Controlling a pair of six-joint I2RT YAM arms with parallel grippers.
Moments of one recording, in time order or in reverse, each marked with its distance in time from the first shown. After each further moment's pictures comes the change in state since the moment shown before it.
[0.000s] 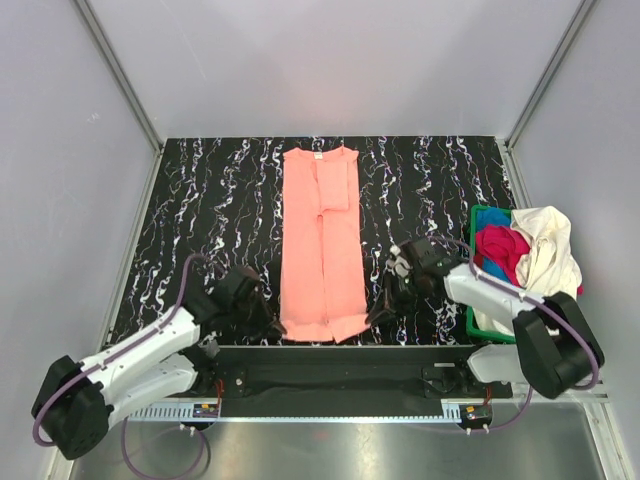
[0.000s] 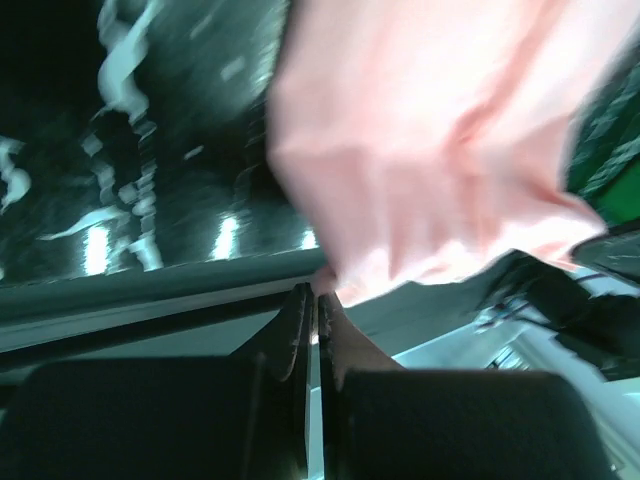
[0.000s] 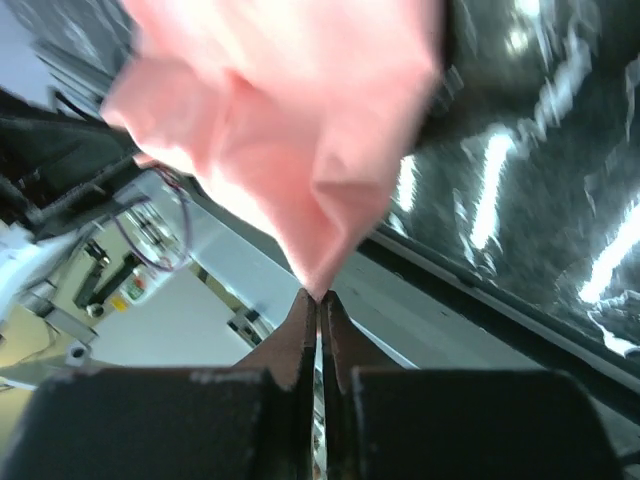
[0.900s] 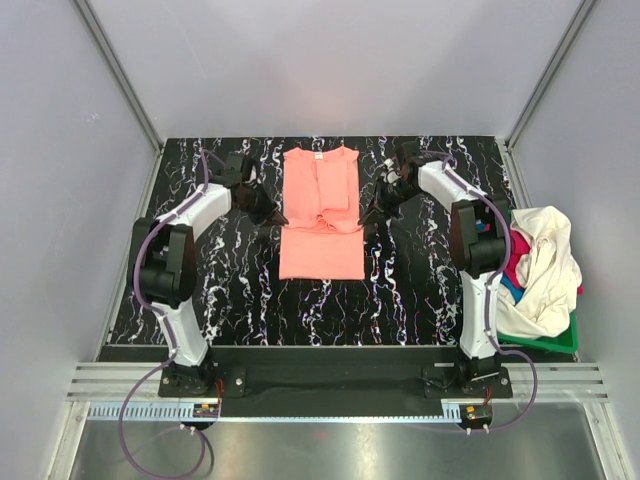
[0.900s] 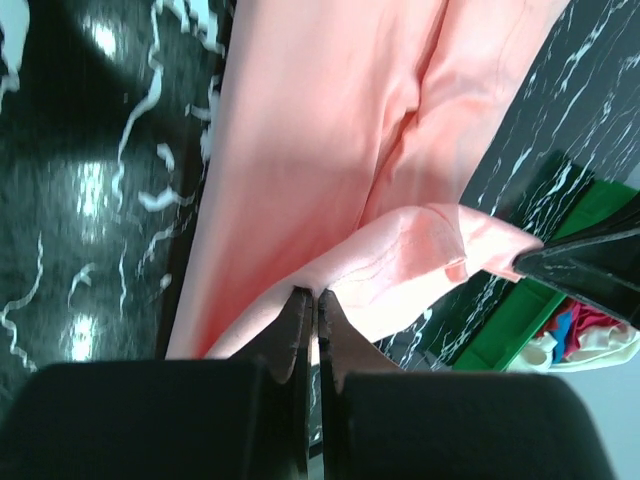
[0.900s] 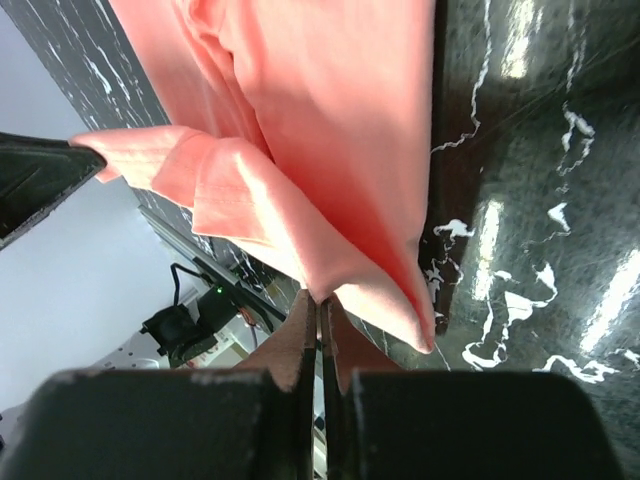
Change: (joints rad) left arm 0.475 0.997 0.964 0.037 0.153 0.413; right arm -0.264 0.903 1.182 -0.375 -0.011 -0.266
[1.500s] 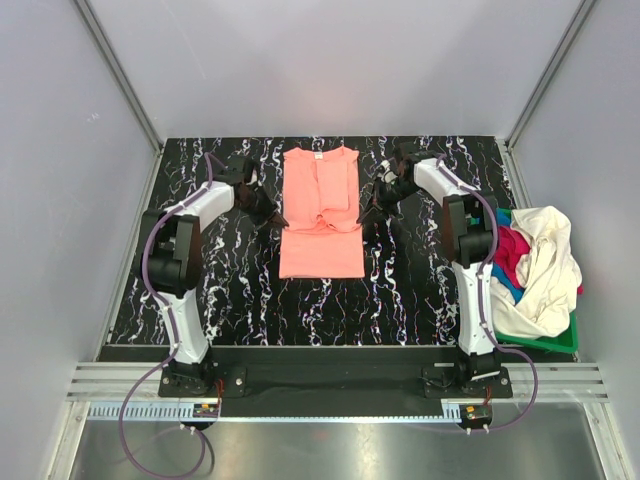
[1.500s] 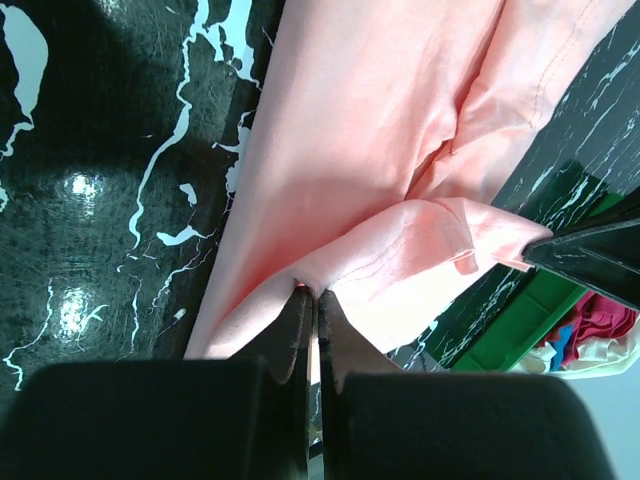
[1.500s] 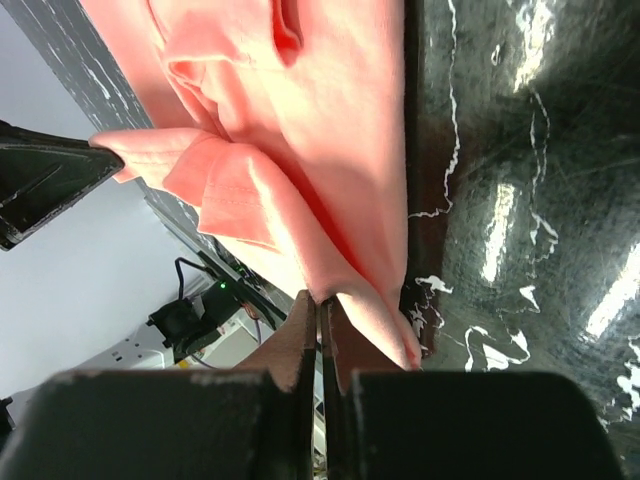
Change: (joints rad) left arm 0.022 0.105 0.050 -0.007 0.029 -0.001; right arm -0.019 0.169 0.177 -0.085 -0.055 -0.053
